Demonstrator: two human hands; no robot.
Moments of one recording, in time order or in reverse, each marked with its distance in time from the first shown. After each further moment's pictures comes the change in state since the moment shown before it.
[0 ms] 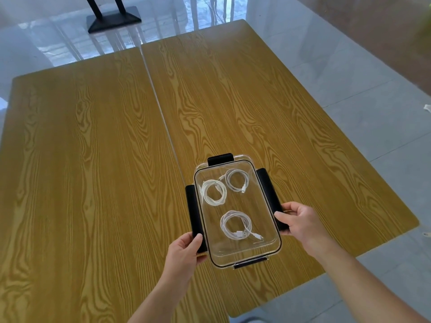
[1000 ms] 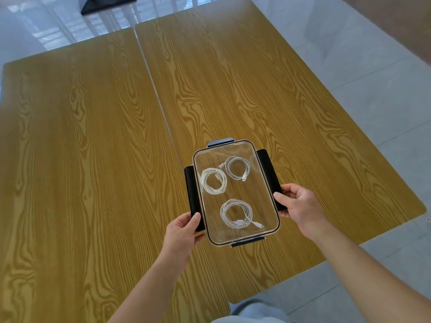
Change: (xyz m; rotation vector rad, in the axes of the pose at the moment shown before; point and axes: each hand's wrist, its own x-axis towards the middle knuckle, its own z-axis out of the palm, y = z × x) left_hand 0.025 0.008 0.003 -0.067 0.037 -0.019; right_hand 0.014 0.001 0.004 0.052 0.003 -0.045
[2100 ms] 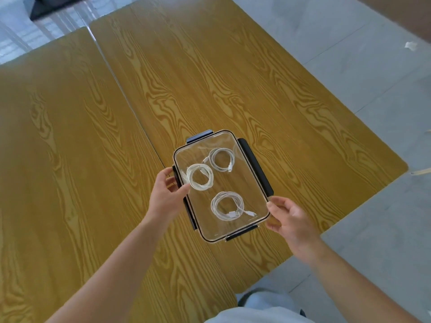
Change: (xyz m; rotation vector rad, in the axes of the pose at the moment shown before) left_hand 0.053 0.066 0.013 0.521 -0.012 0.320; right_hand -0.057 0.044 0.012 0.267 0.063 0.191
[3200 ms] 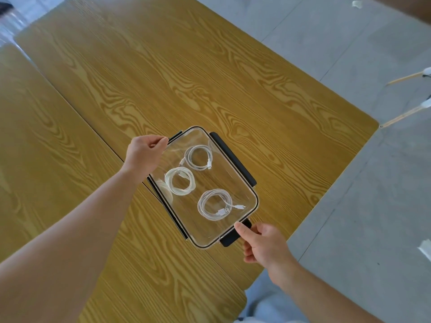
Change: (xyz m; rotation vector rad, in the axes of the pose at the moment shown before) left_hand 0.112 0.069 0.020 0.381 -0.146 0.335; right_hand -0.041 0.039 0.048 0.024 0.101 0.227
